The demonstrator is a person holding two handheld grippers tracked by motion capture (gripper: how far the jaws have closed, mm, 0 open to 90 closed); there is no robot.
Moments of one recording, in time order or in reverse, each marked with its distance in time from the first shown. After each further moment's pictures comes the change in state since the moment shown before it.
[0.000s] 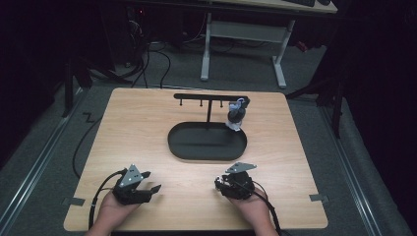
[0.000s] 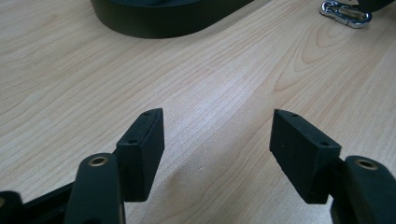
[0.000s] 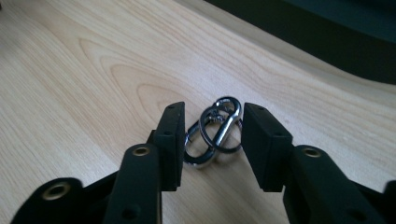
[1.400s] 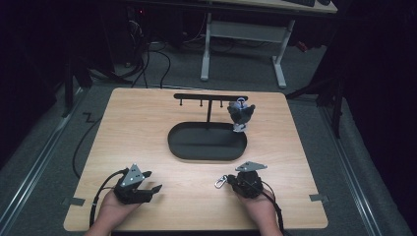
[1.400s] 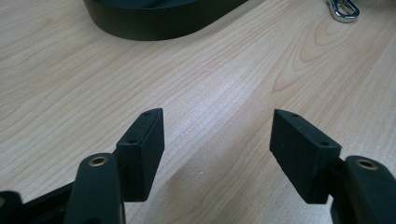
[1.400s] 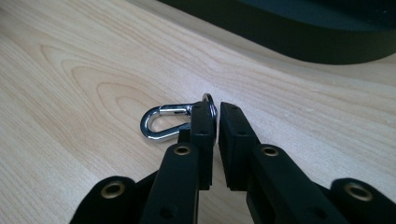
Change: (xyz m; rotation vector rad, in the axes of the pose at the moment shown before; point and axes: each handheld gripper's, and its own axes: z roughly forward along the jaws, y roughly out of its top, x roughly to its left) left arm 0.000 0.002 0.002 0.009 -0.008 0.022; right arm -0.019 -0.009 -0.011 -0.020 -0.064 0.068
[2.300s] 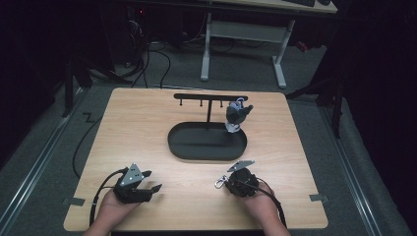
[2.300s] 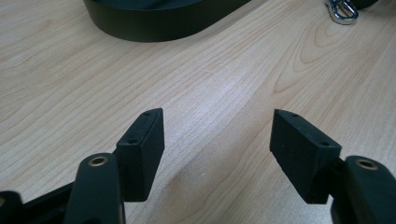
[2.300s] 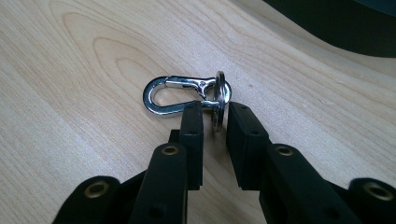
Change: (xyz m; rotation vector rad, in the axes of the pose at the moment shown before) left arm 0.002 0.000 -0.001 -0.006 -0.008 -0.001; right arm 0.008 0.014 0.009 0.192 -0.012 -0.138
